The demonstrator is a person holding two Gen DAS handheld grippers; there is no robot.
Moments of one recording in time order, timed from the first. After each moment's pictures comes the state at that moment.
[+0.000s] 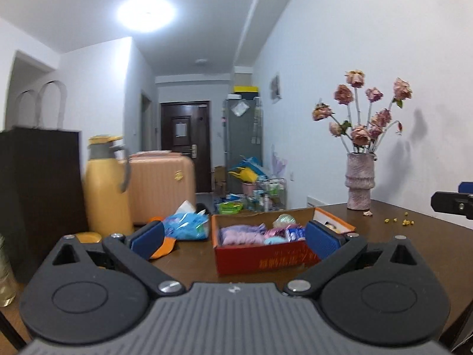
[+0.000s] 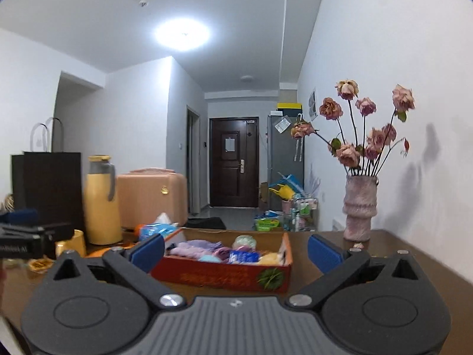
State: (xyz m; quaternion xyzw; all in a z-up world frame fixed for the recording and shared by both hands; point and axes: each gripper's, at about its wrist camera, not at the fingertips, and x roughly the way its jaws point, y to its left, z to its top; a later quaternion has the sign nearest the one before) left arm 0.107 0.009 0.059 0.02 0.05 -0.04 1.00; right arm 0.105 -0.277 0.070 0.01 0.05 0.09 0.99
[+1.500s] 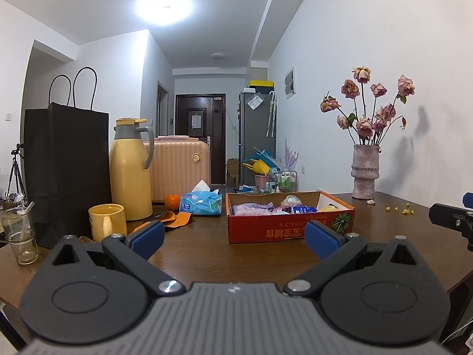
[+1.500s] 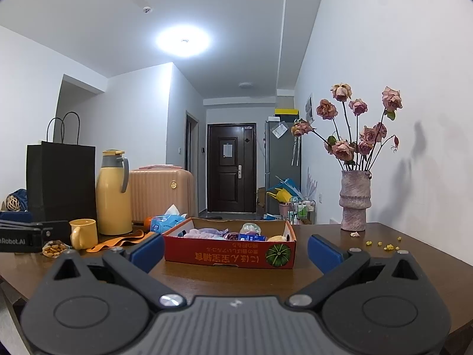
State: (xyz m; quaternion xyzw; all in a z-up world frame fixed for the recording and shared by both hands) left arm 0.045 0.016 0.038 0.01 0.07 -0.01 1.00; right arm 0.043 -0.257 0.032 0.00 0.03 0.08 1.00
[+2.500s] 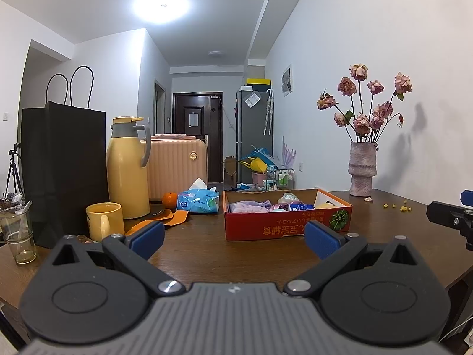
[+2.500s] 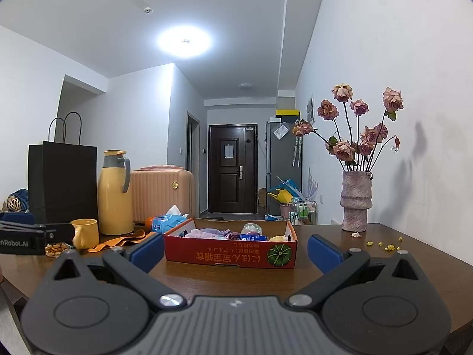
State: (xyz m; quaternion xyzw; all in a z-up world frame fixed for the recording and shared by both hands) left arm 0.045 0.014 0.035 0.01 0.07 -0.02 1.00; right arm 0.042 -0.256 0.030 0.00 0.03 0.08 1.00
